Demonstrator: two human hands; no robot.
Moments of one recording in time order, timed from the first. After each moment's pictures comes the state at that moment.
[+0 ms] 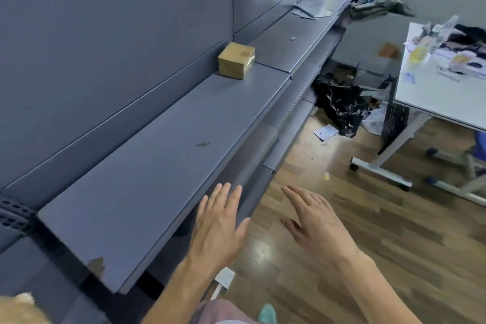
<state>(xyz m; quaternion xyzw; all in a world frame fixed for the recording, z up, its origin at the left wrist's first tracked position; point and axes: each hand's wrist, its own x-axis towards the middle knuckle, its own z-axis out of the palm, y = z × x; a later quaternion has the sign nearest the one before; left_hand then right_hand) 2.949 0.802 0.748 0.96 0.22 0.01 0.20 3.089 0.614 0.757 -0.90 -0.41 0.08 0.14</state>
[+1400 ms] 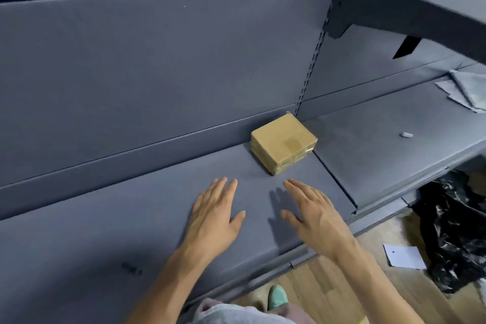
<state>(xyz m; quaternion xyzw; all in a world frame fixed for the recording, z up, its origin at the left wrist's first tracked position) 3.334 1.004 0.738 0.83 0.50 0.06 0.23 3.568 0.926 0.747 -0.73 -0.67 0.14 0.09</state>
